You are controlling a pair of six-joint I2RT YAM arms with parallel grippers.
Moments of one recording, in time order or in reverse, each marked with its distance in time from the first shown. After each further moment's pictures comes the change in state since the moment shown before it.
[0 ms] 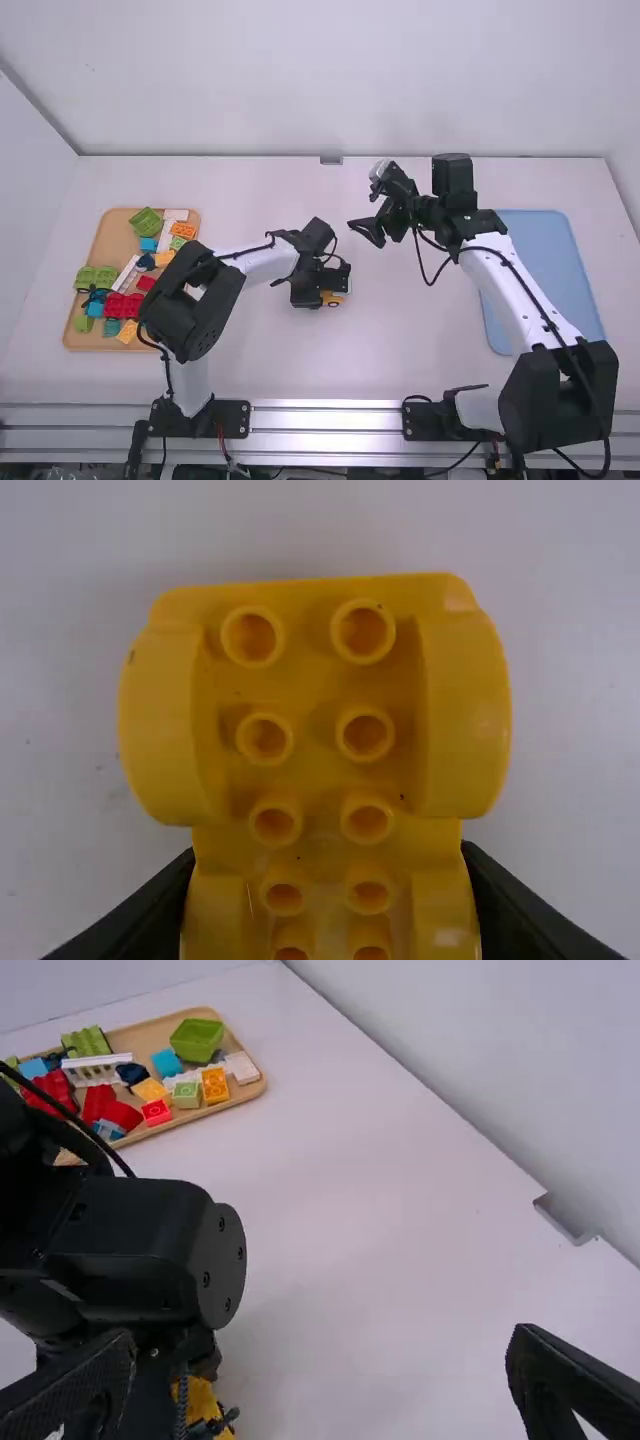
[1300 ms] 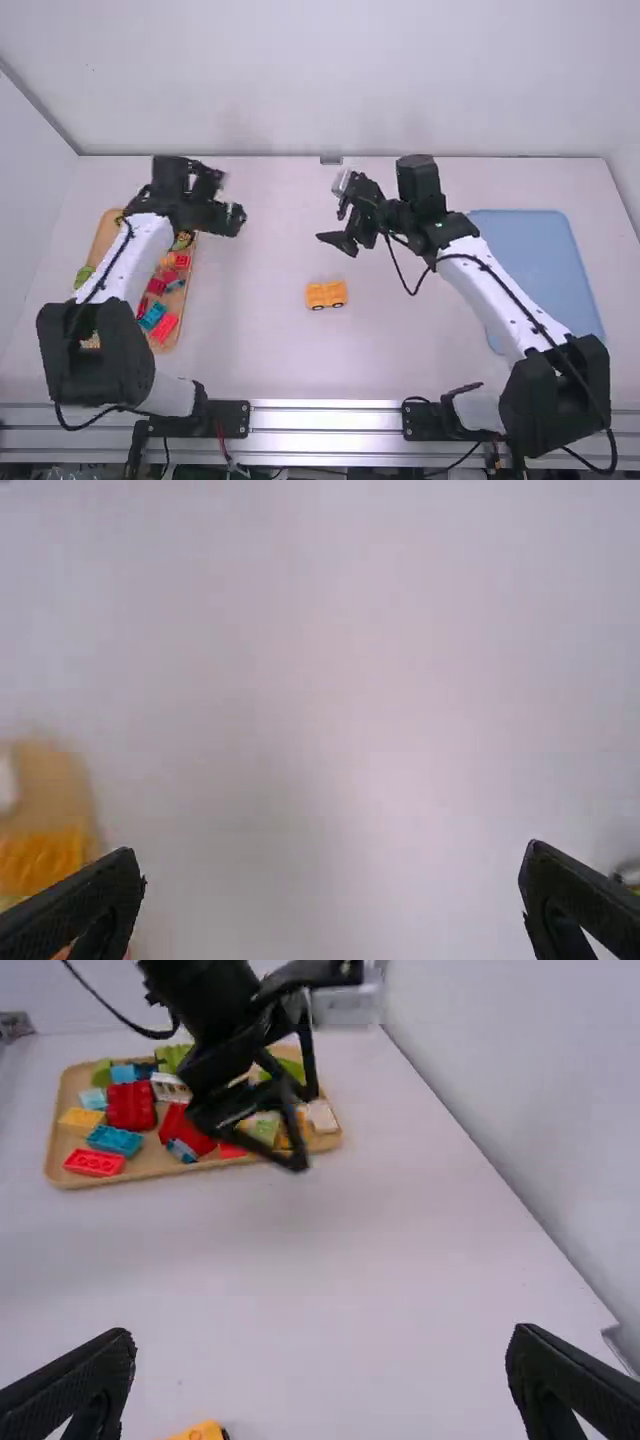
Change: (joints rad) left arm 0.681 -0.362 0.055 0.031 0.102 -0.786; right arm 0.178 0.006 0.000 0.112 -0.024 -0.053
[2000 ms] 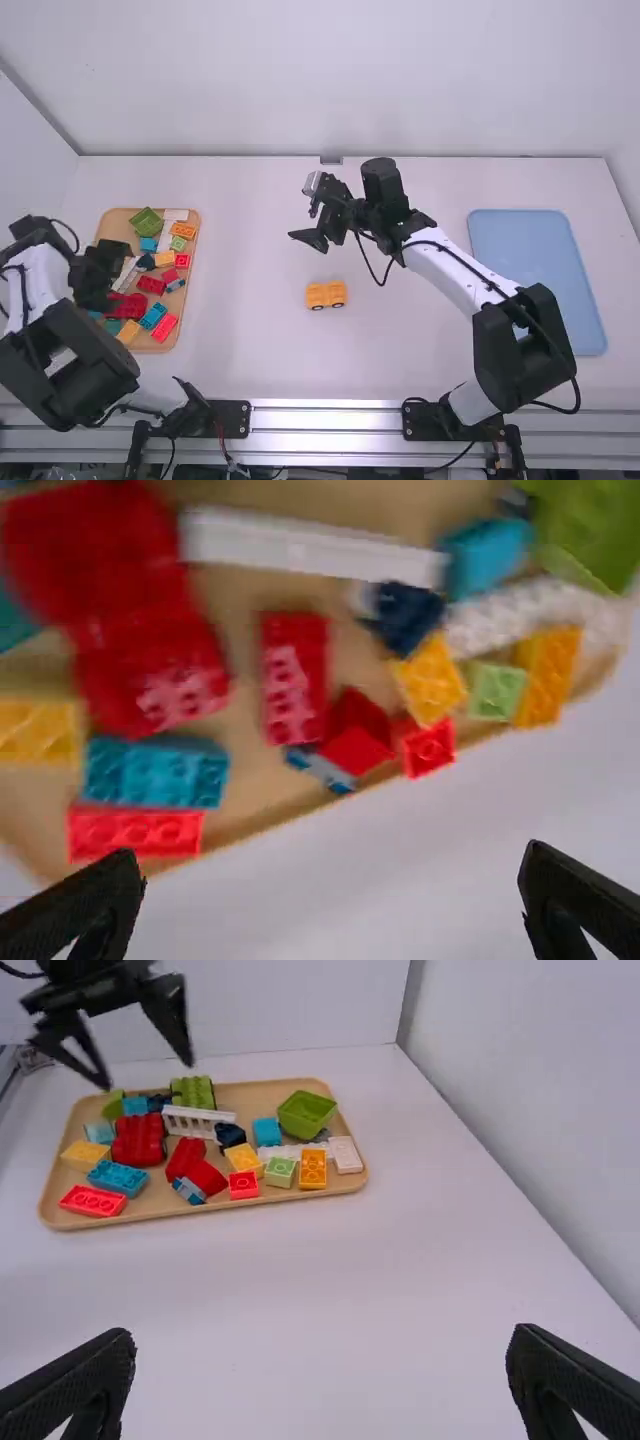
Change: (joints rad) left arm 0.687 0.000 0.000 -0.429 -0.001 -0.901; right arm 0.096 0.193 0.000 0.295 0.000 0.132
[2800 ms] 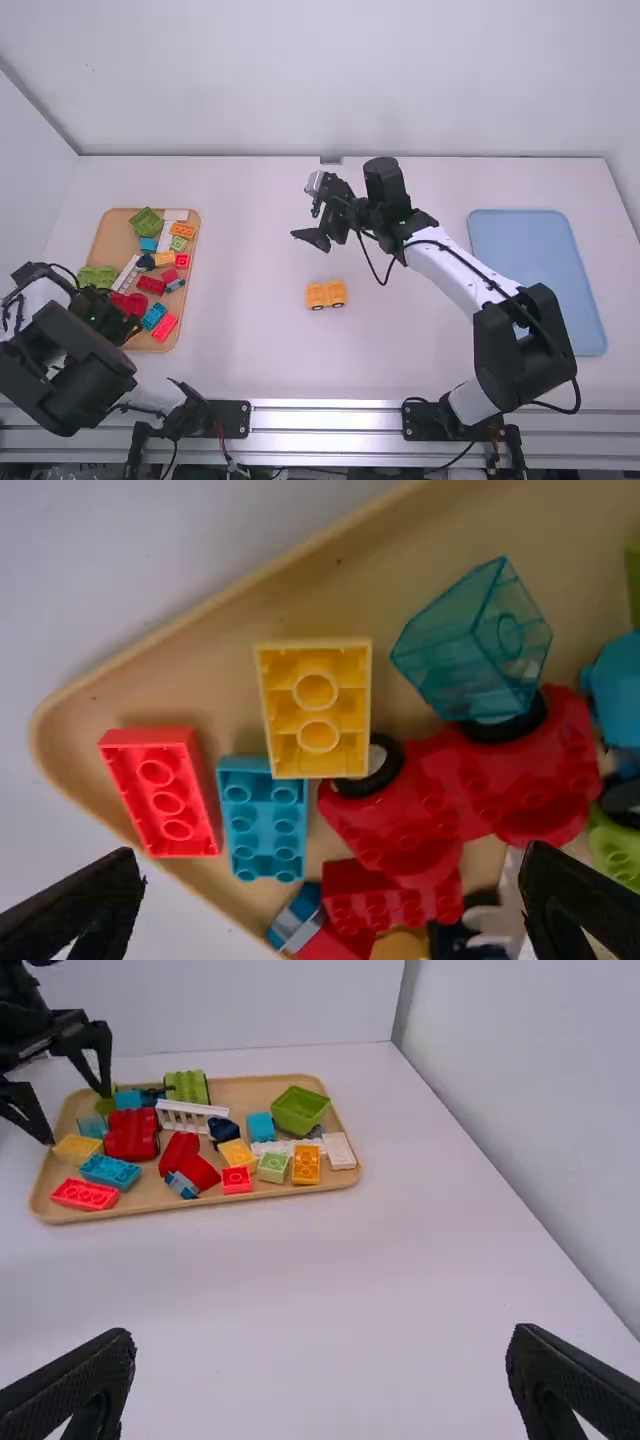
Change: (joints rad) left arm 0.132 -0.002 -0.239 0.170 -0.096 -1.041; right arm -0.012 0.000 0.000 -0.007 0.000 -0.026
